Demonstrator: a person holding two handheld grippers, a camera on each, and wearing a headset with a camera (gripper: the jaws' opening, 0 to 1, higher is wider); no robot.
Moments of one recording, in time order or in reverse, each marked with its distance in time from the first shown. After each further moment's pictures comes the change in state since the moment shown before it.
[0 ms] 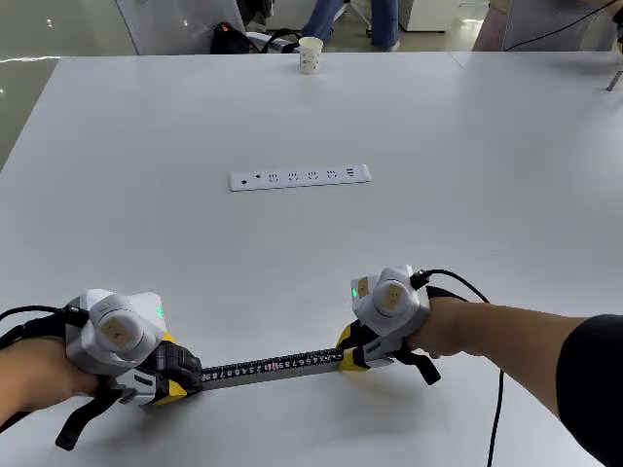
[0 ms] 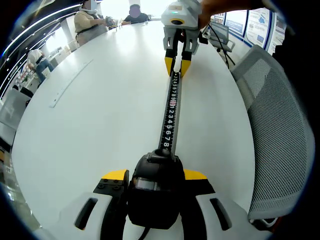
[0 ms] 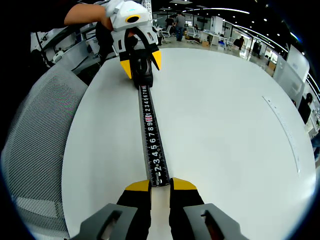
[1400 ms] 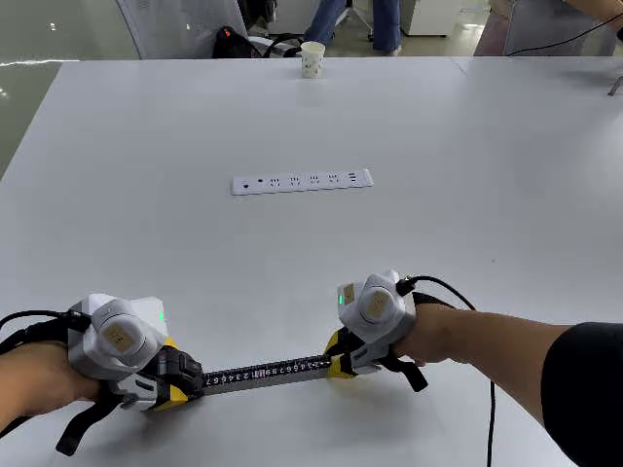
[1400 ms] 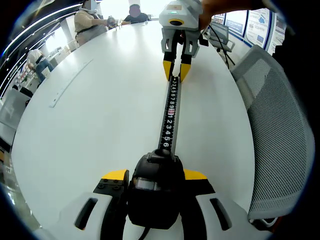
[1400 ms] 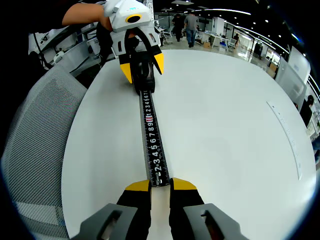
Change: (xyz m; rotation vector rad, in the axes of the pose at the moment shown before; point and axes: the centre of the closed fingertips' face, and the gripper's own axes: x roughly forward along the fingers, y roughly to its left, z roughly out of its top) left arm 0.000 0.000 0.000 -0.001 0.002 -0.004; right arm 0.011 0.001 0.019 -0.007 -0.006 0.009
